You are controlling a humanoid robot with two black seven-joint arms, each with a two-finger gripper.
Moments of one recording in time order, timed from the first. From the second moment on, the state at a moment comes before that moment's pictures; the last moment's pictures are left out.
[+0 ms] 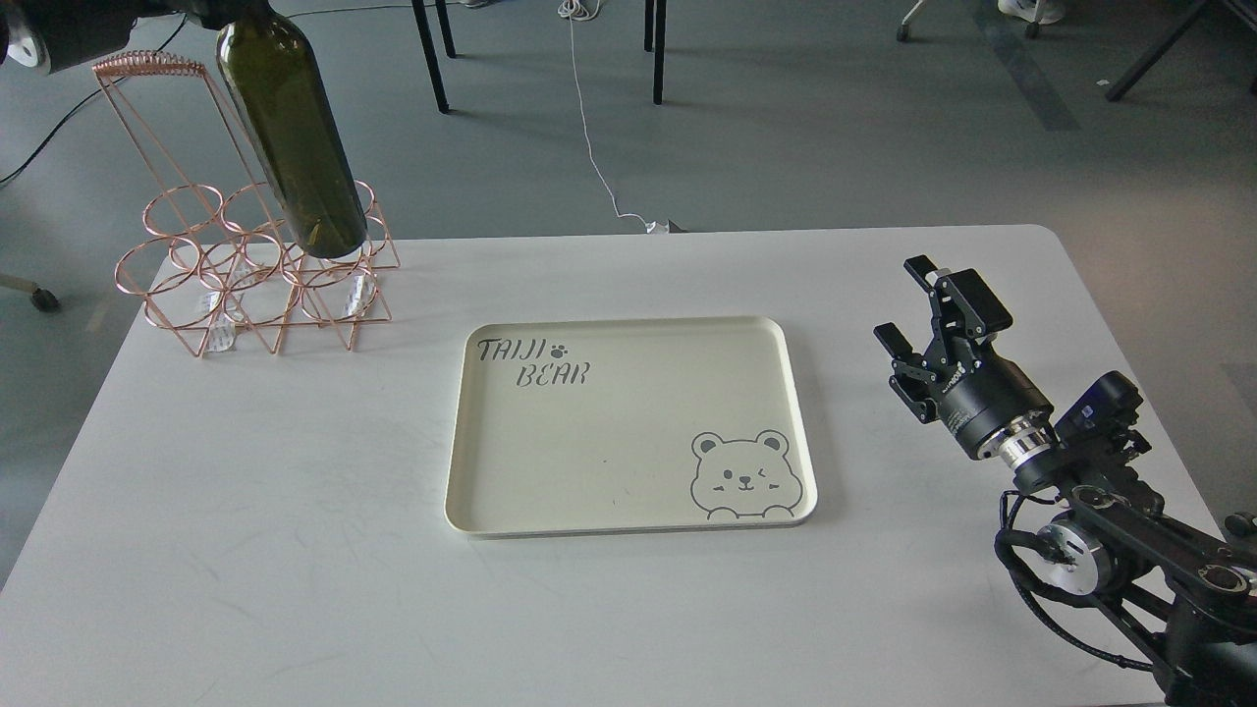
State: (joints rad) left arm -1.06 0.82 -0.84 -0.98 1.93 -0.28 -0.49; right arm 0.35 -0.49 0.72 1.19 -0.59 0.01 0.49
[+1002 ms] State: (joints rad) left arm -1.05 0.78 -0.75 -0.89 1.93 -0.21 -0.49; right arm 0.34 -0.48 0.72 1.19 -0.59 0.01 0.49
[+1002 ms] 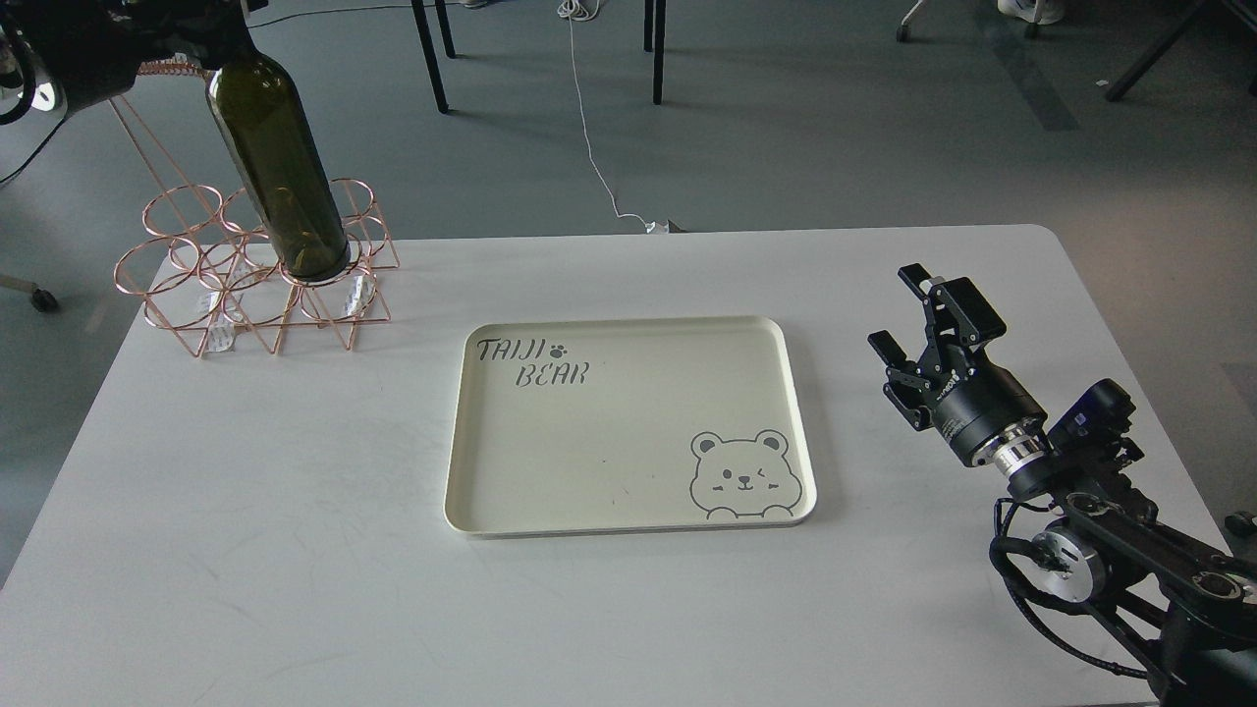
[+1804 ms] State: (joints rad) left arm -1.00 0.76 -0.73 -0.83 1.88 -0.18 -0.49; right arm 0.34 -0.48 0.72 1.19 -0.59 0.01 0.49
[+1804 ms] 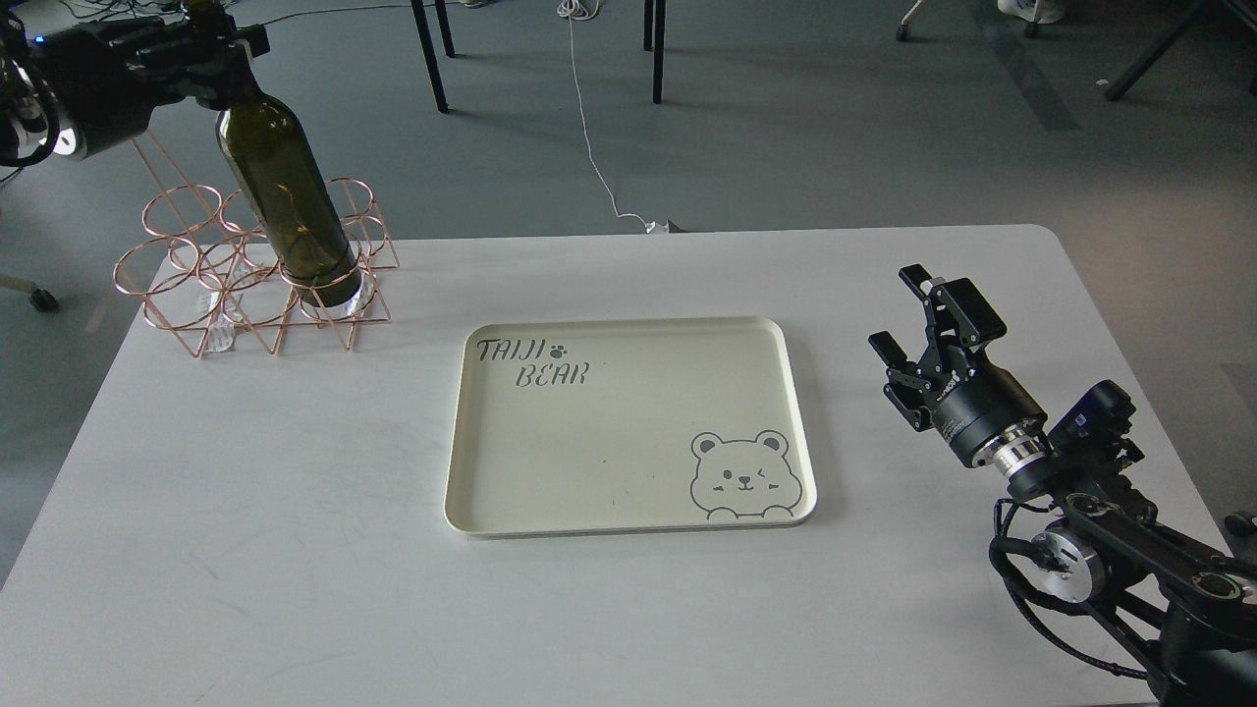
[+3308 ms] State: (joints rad) left arm -1.17 0.73 -0.73 -0.90 1.45 -0.14 -0.49; right arm 0.34 -0.48 0.74 1.19 -0.59 0.01 0.49
